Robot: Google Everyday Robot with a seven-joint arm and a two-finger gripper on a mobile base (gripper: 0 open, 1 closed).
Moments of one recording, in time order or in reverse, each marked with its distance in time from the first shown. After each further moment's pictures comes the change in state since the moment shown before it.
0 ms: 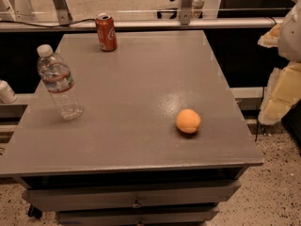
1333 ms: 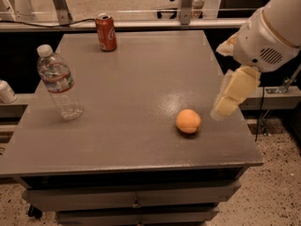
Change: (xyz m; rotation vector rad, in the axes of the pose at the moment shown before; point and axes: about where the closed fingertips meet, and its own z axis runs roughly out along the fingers) arm -0.068 0.001 0.042 -0.092 -0.228 0.019
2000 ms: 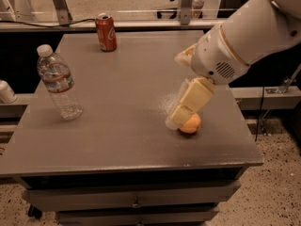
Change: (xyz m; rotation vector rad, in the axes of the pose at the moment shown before) arm -0.076 0.037 0.043 -0.109 -0.235 -0.035
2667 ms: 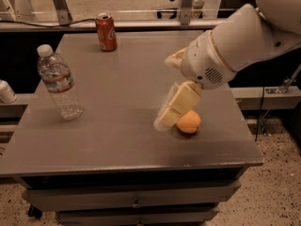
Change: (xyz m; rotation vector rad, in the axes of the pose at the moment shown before) arm -0.013 0.004 0.019 -0.020 -0.066 -0.011
